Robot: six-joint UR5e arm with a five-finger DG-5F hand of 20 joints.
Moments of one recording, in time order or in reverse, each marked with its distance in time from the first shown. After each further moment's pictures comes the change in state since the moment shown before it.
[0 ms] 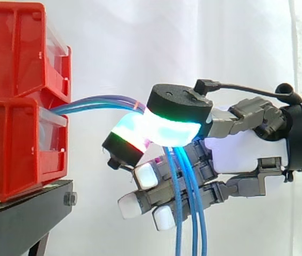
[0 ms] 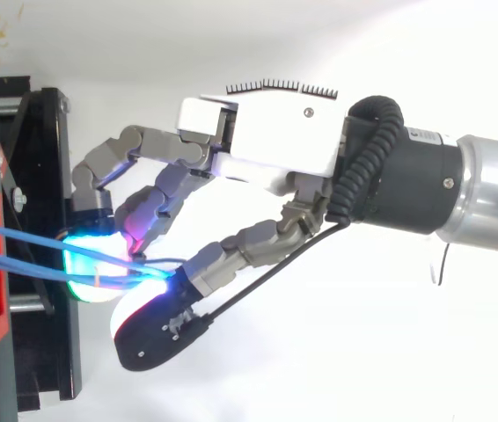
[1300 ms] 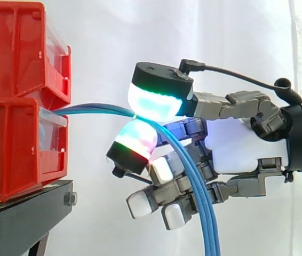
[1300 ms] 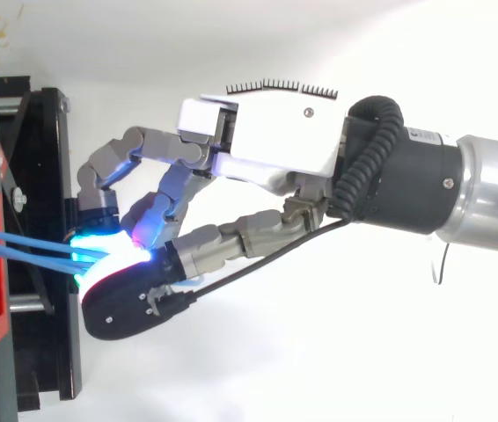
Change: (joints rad) arm 0.000 0.000 0.000 0.000 0.000 -0.001
